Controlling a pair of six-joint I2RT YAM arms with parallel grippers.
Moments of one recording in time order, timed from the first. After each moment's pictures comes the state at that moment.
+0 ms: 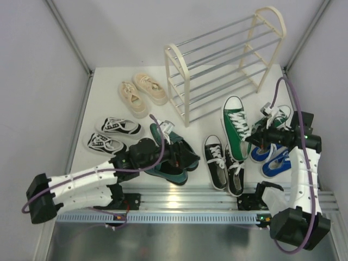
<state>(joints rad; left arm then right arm) -1.03 0.87 0.55 0.13 0.07 -0.76 -0.30 0.90 0.85 -0.92 -1.01 -0.58</state>
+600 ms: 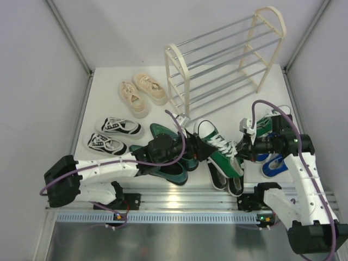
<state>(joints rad) -1.11 1.24 0.67 0.52 -0.01 -0.70 0.05 0.84 0.89 -1.17 -1.11 -0.92</state>
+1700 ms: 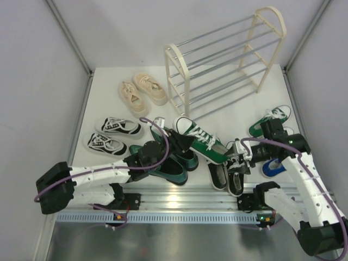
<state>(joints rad) -1.08 1.12 0.47 0.61 -0.34 -0.93 0.22 0.83 0.89 -1.32 -1.08 -1.43</state>
